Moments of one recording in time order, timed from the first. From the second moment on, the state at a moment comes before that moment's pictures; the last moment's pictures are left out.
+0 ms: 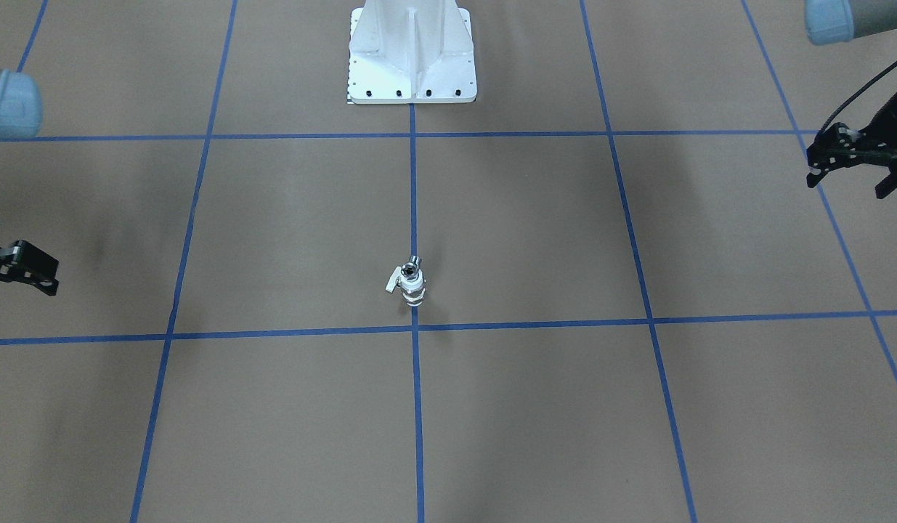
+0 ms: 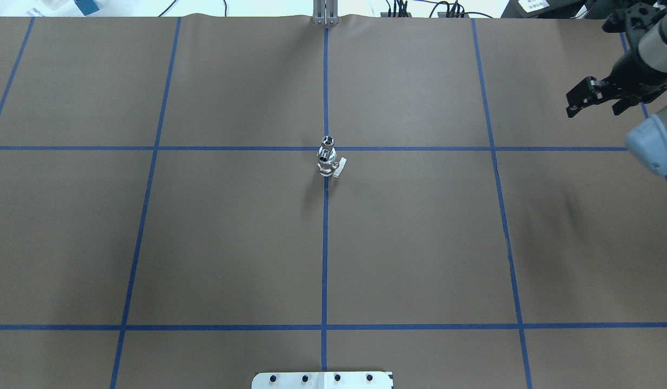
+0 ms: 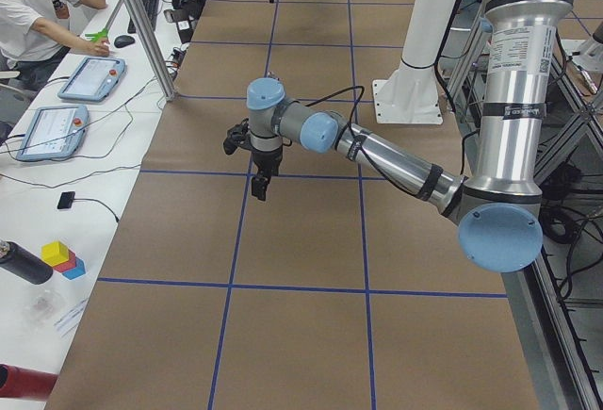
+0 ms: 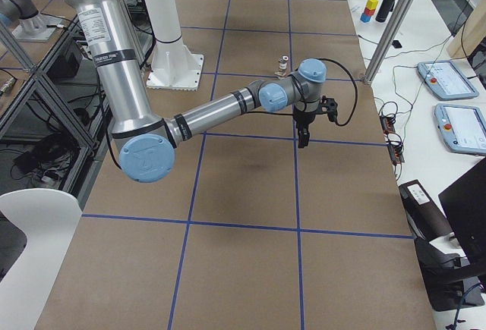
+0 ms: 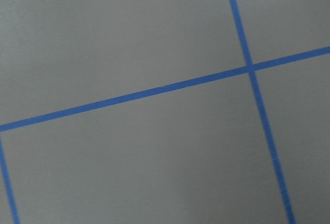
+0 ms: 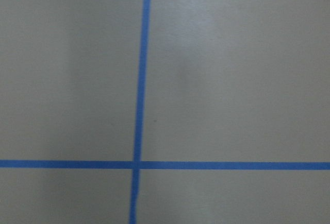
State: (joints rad) left arm -1.27 -1.58 -1.97 -1.50 -2.22 -0.16; right arm 1.21 -1.32 1.69 -1.57 2.25 0.46
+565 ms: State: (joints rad) left arm -1.43 -1.55 -1.85 -1.51 -2.34 0.06; right arm 1.39 -1.43 1.69 -1.57 2.37 0.25
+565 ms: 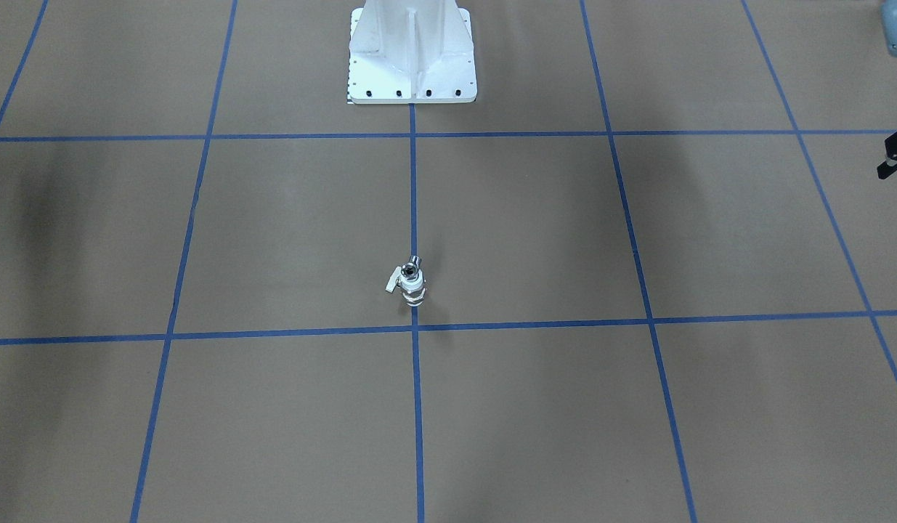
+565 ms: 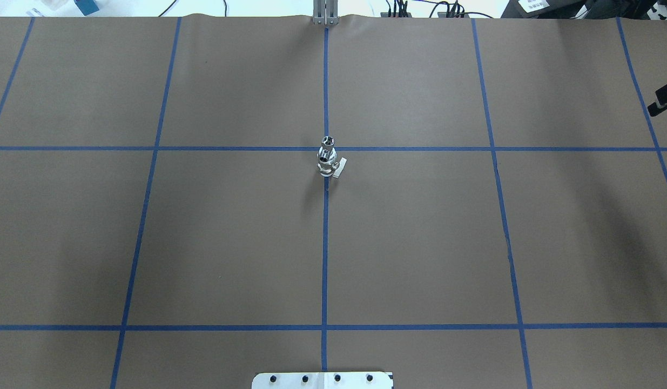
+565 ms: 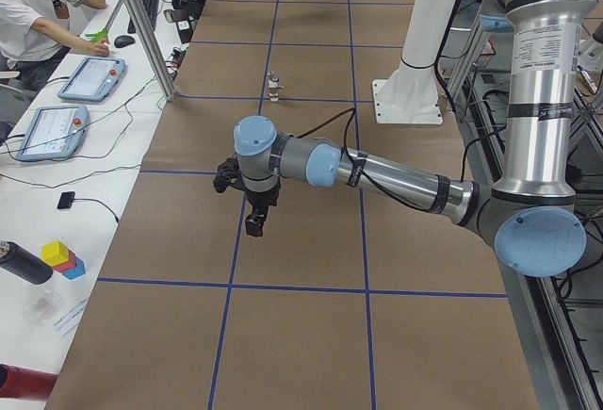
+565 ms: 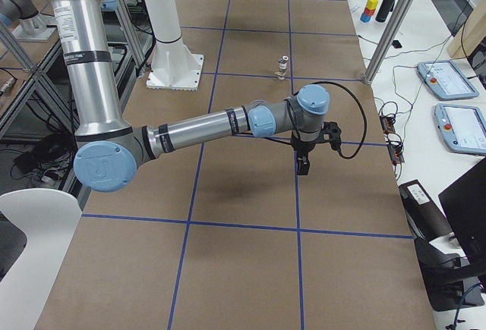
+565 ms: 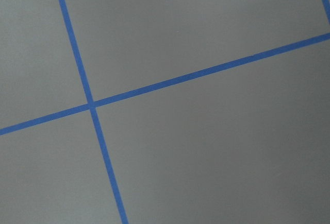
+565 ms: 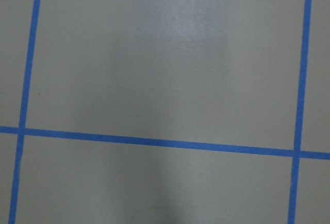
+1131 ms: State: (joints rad) left arm -1.45 -1.52 -1.83 -1.51 -2.35 0.05; right arm 1.43 -1.47 1.69 -1.57 2.42 0.22
